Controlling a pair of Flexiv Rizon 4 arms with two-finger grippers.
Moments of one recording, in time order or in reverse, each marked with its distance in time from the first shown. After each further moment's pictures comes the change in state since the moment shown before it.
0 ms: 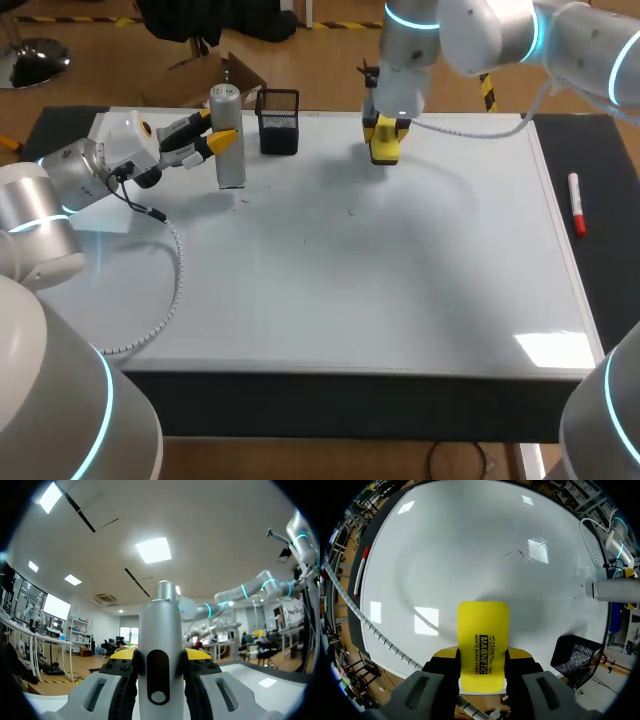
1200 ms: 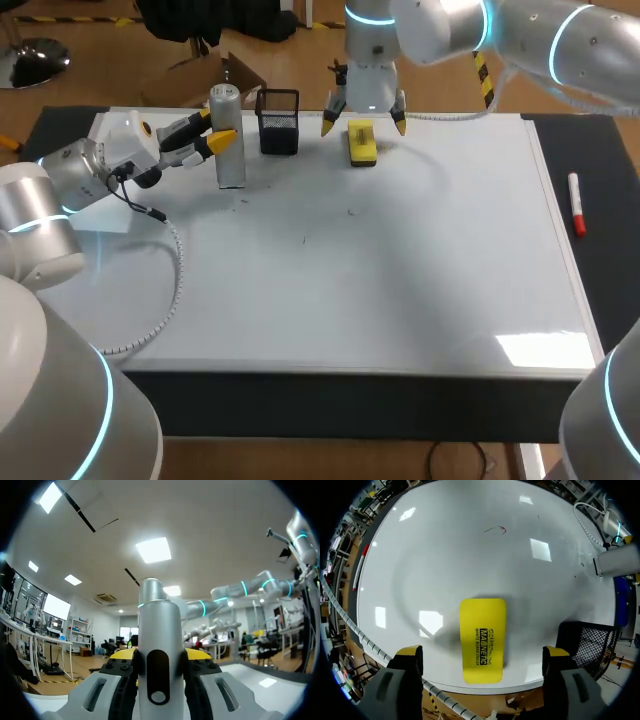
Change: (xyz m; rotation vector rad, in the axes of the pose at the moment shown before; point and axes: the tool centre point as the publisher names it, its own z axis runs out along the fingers) left arm 0.000 0.000 0.000 0.000 0.000 0.000; right arm -0.030 -0.033 0.021 -0.034 0.049 0.050
